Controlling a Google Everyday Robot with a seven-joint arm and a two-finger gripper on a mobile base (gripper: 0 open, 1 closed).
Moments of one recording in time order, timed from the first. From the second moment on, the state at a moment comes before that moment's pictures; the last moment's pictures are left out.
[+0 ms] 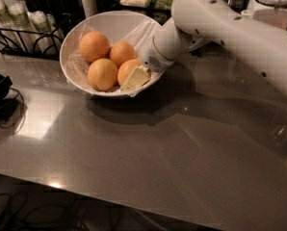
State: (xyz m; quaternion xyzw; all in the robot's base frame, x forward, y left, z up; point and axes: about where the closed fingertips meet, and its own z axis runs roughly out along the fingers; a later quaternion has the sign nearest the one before) arm 0.626 0.012 0.849 -0.55 0.76 0.16 0.30
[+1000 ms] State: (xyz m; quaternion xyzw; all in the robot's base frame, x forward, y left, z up) arm 0.612 -0.010 0.922 -0.56 0.73 0.15 0.37
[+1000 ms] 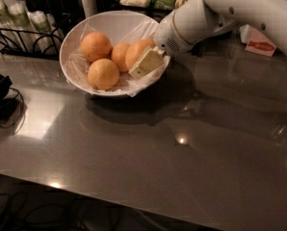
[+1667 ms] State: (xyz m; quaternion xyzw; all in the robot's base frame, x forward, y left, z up) arm 0.597 -0.023 0.980 -0.58 0.68 0.17 0.42
